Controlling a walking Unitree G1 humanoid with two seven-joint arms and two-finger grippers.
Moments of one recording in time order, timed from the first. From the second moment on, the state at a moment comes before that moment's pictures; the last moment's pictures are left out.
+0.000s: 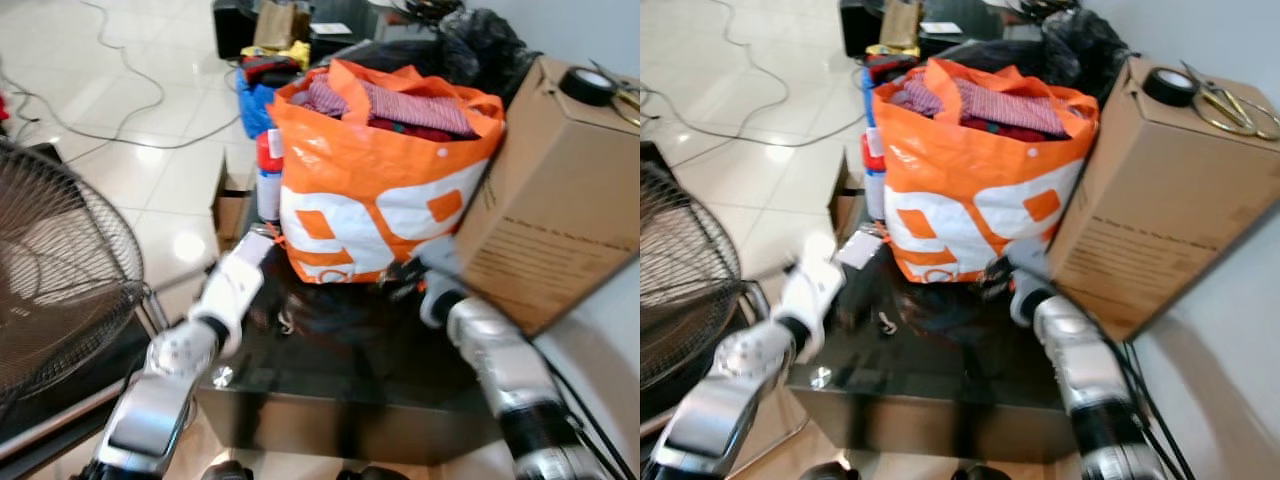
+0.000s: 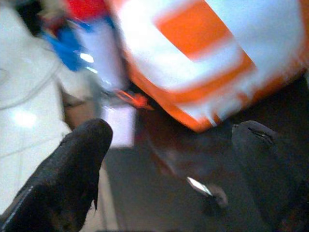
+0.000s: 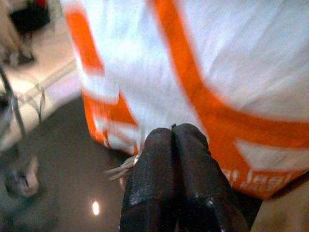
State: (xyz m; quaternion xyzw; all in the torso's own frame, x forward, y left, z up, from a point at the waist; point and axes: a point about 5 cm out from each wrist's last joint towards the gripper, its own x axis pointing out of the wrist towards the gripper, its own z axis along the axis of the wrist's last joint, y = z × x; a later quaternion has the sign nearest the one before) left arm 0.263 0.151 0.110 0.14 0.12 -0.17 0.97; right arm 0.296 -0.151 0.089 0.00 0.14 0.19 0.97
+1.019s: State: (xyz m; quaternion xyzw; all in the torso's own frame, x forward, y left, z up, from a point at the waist) left arm 0.251 0.175 0.092 0.14 0.15 -0.11 0.97; right arm 0.236 -0.156 0.069 0.05 0.21 0.09 0.97
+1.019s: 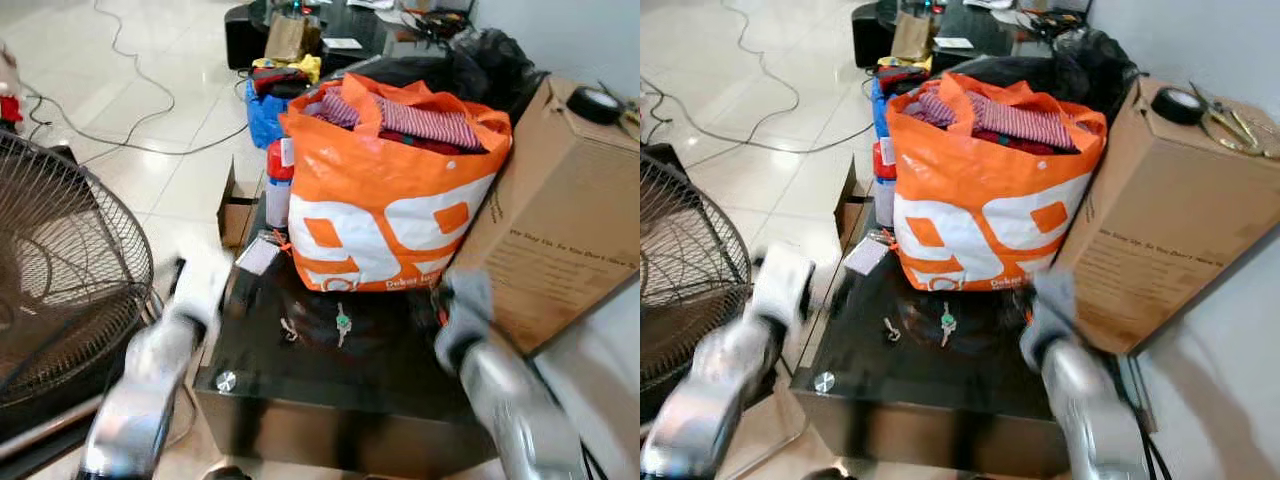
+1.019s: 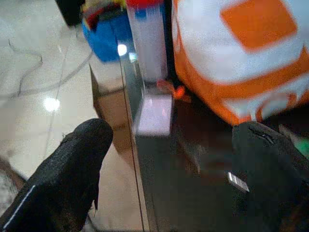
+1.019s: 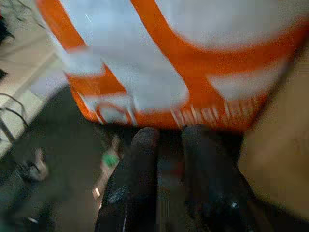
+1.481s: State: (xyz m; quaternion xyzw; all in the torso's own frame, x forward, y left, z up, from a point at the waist) left arm 0.263 0.167 0.104 0.13 0.11 -0.13 0.98; right arm 0.230 -0.166 0.069 0.03 0.18 0.04 0.98
